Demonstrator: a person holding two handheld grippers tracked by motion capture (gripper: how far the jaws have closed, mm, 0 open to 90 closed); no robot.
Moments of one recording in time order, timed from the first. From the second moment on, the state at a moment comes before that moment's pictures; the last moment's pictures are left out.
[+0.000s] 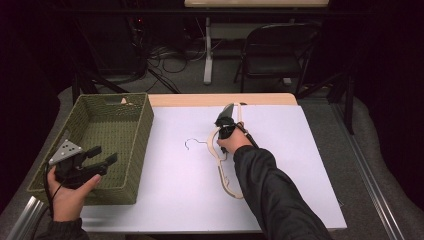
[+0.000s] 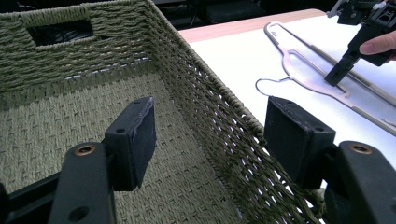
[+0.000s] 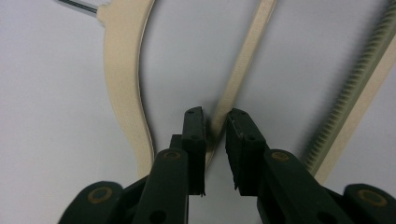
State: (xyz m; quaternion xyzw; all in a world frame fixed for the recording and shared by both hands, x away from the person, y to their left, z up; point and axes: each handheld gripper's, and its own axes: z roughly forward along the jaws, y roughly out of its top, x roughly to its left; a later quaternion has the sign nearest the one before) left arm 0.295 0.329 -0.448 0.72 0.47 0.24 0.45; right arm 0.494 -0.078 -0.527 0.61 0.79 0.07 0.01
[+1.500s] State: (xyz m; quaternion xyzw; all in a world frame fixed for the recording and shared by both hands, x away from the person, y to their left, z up) left arm 0.278 0.215 -0.452 0.80 0.31 0.16 0.49; right arm 0.399 -0.127 -0.468 0.34 0.93 0.11 -0.06
